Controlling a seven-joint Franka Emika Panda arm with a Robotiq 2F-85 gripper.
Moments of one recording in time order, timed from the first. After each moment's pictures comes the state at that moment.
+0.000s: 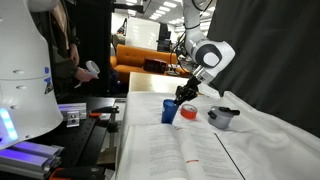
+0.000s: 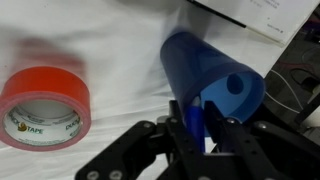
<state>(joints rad) 0.01 0.69 0.30 -1.88 0.18 2.24 -1.71</state>
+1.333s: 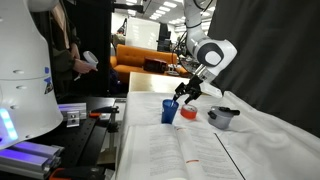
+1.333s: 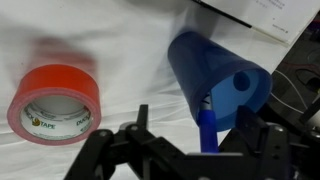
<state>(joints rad) 0.01 0.69 0.30 -1.86 0.18 2.24 -1.71</state>
